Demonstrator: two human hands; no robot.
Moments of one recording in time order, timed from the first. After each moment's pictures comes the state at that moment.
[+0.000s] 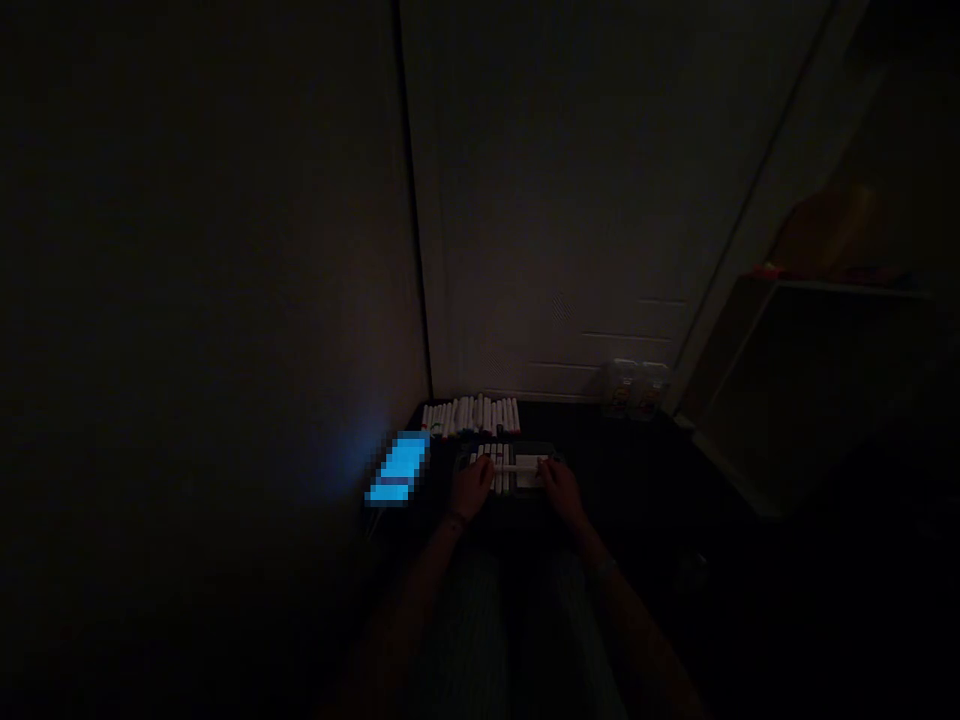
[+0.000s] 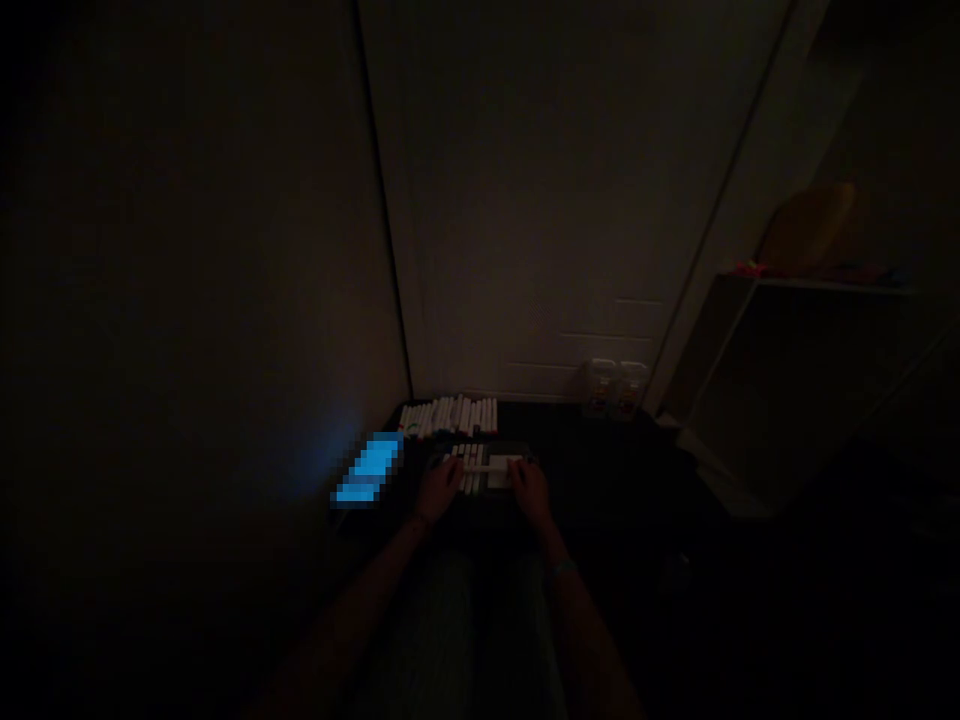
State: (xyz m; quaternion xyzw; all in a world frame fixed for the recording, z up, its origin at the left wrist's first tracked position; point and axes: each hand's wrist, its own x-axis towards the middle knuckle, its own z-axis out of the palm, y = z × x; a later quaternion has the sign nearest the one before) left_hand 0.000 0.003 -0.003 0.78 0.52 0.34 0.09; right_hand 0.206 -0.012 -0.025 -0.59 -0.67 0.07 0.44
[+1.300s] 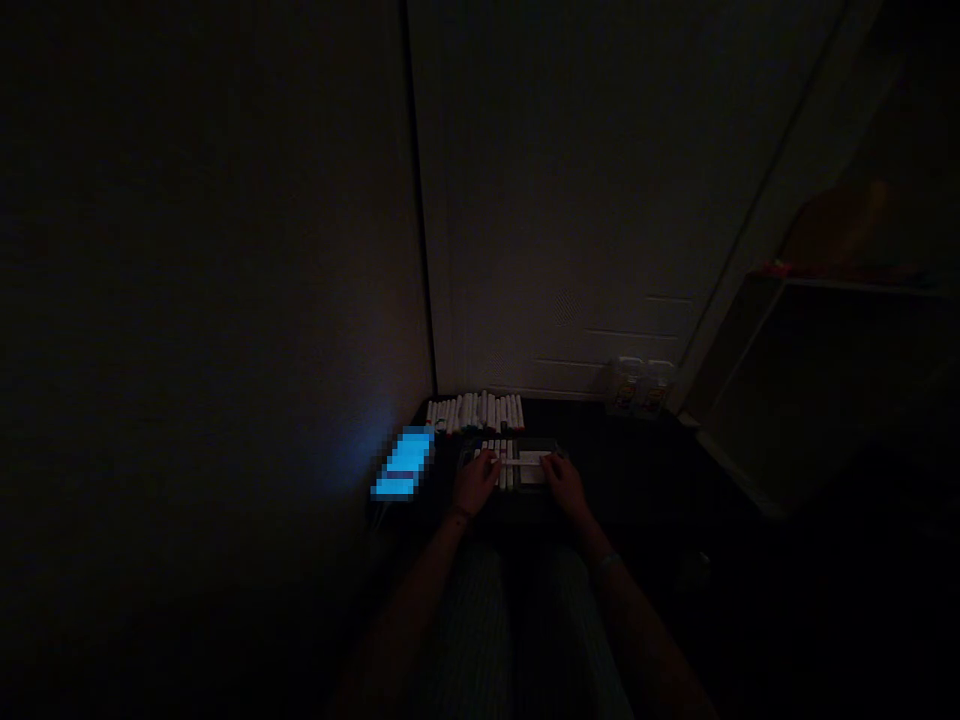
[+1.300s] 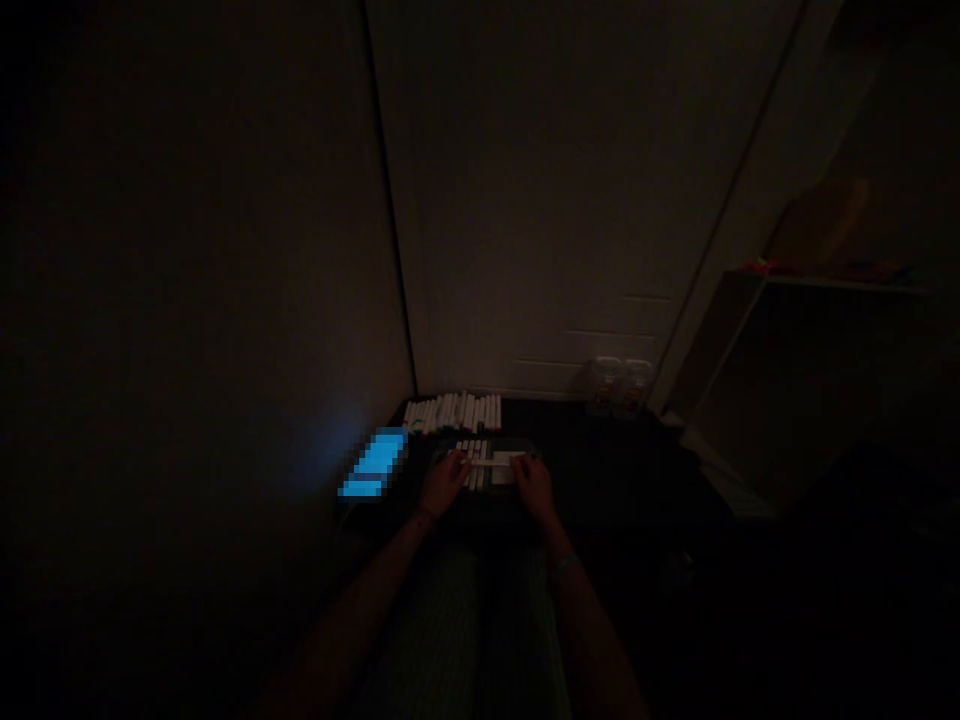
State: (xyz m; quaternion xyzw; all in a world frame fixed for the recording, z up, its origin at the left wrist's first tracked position) left_hand 0.002 -0.007 0.012 0.75 0.53 0.37 0.15; right_hand 0.205 -0.017 -0.015 -0.58 -0.66 0.11 0.46
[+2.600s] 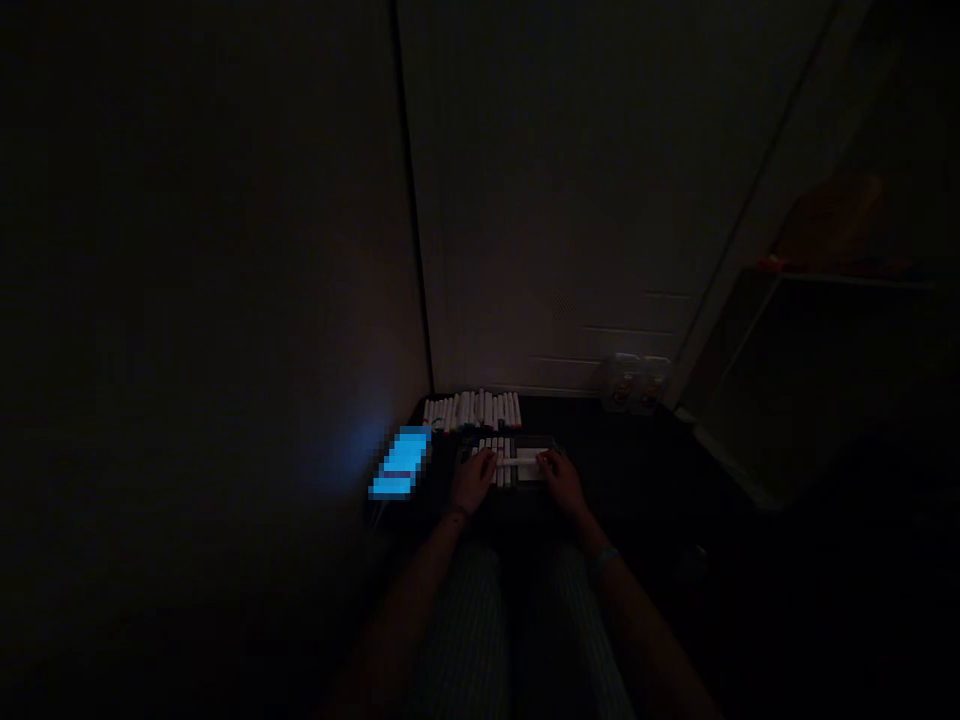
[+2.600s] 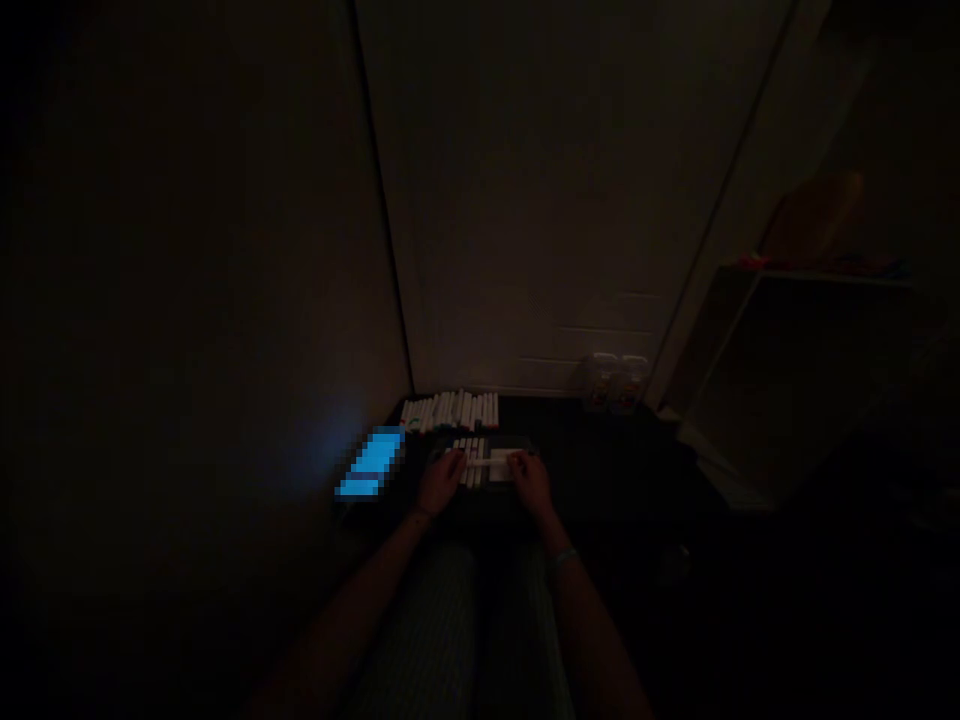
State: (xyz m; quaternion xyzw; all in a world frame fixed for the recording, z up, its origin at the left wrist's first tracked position) left_hand 0.001 -0.001 0.003 0.77 0.50 0.37 0.13; right_hand 0.205 -0.014 -0.018 -0.59 -0.66 0.12 0.46
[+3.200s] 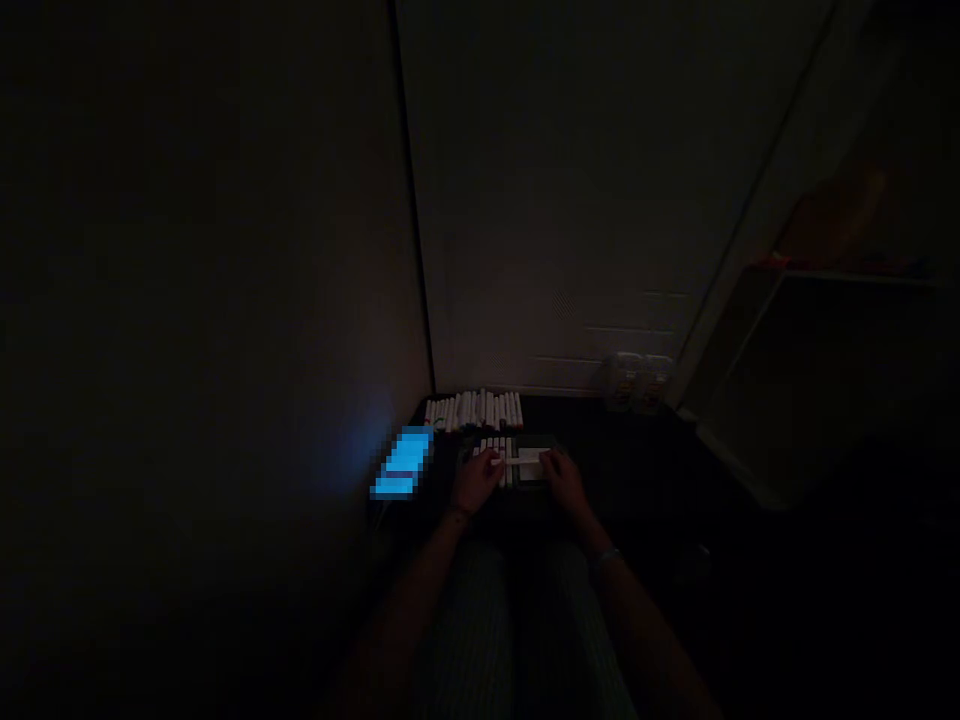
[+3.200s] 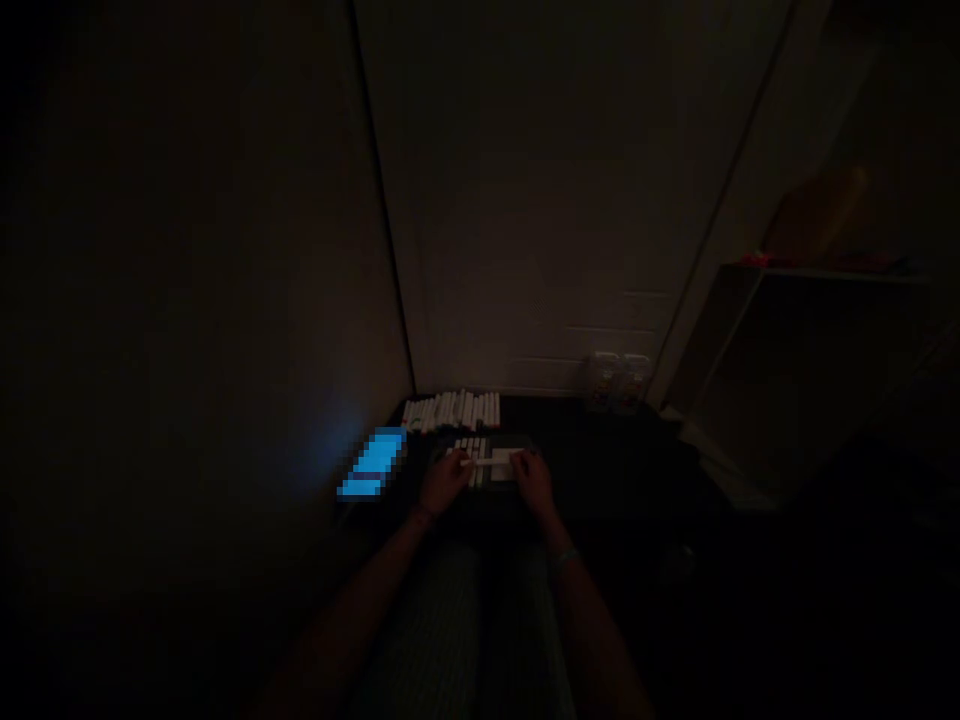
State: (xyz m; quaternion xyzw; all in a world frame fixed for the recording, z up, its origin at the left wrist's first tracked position) left_hand 0.002 -0.003 0.008 0.76 0.52 0.35 0.15; right_hand 0.205 -0.014 -0.020 -0.57 -0.66 0.11 0.48
